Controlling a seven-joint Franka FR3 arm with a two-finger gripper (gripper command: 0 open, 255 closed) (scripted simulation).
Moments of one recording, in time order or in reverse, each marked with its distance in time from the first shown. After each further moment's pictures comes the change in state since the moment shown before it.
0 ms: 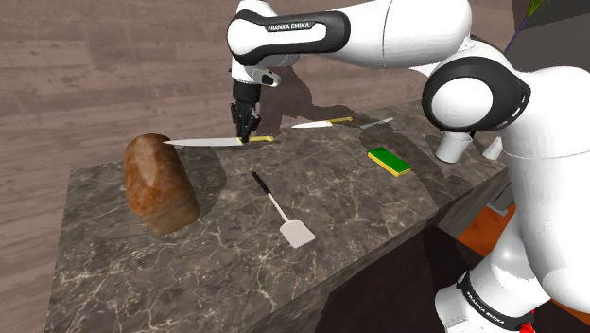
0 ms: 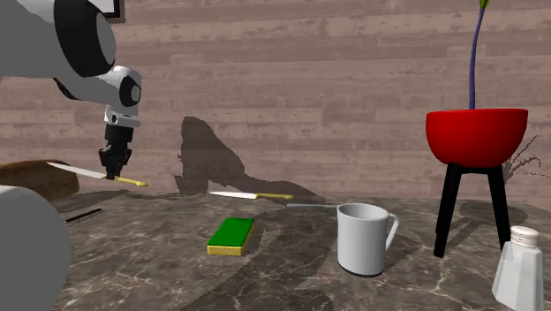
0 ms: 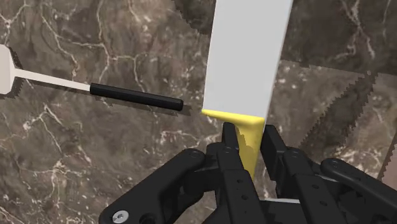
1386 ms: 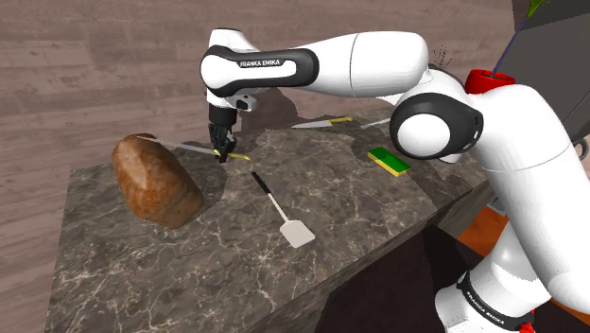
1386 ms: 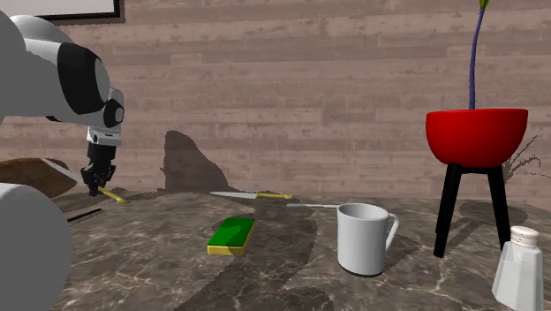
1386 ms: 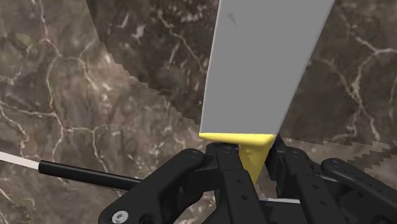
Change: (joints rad) arm 0.061 0.190 0.022 0.165 0.003 0.056 0.075
